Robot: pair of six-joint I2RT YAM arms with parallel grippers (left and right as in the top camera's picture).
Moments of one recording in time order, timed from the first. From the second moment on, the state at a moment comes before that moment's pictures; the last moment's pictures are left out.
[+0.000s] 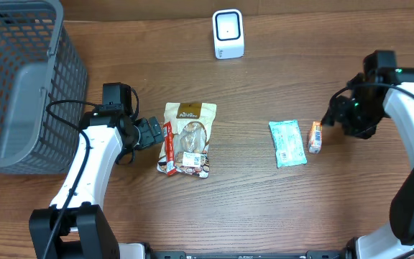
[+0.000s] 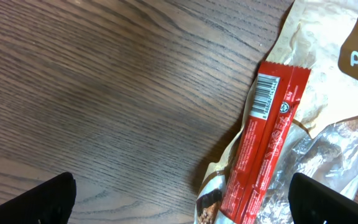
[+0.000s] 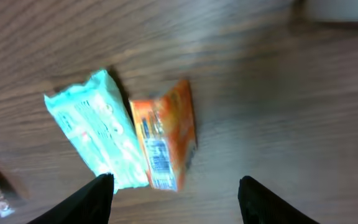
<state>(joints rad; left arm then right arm) 0.06 1.55 1.05 -0.86 -0.01 -0.36 -0.06 1.76 1.35 -1.11 -0.24 0.23</state>
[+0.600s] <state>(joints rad) 0.06 1.55 1.05 -0.86 -0.01 -0.36 0.14 1.76 1.14 -0.84 -0.09 0.23</state>
